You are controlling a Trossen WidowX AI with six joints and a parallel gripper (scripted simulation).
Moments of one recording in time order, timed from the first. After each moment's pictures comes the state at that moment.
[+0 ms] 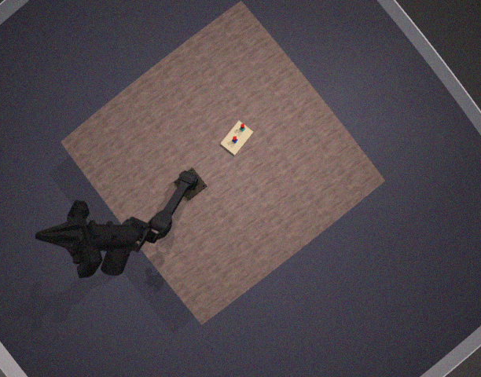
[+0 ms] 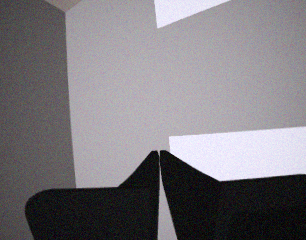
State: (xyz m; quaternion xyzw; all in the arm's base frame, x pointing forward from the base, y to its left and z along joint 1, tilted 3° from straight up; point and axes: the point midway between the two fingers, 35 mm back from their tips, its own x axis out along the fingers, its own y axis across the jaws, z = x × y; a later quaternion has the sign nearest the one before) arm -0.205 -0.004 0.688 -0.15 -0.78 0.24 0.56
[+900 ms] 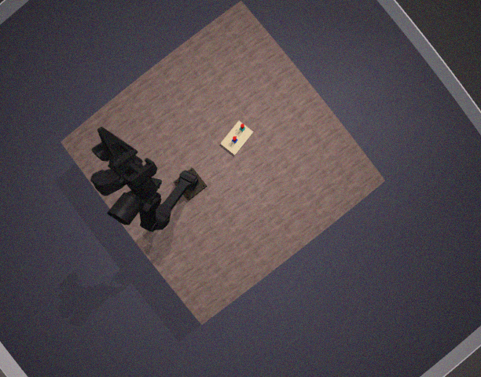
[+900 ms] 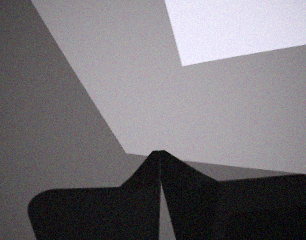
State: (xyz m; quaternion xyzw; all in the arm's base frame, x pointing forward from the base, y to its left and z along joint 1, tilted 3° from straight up) arm 0.007 0.070 0.694 -0.12 -0.54 0.27 0.79
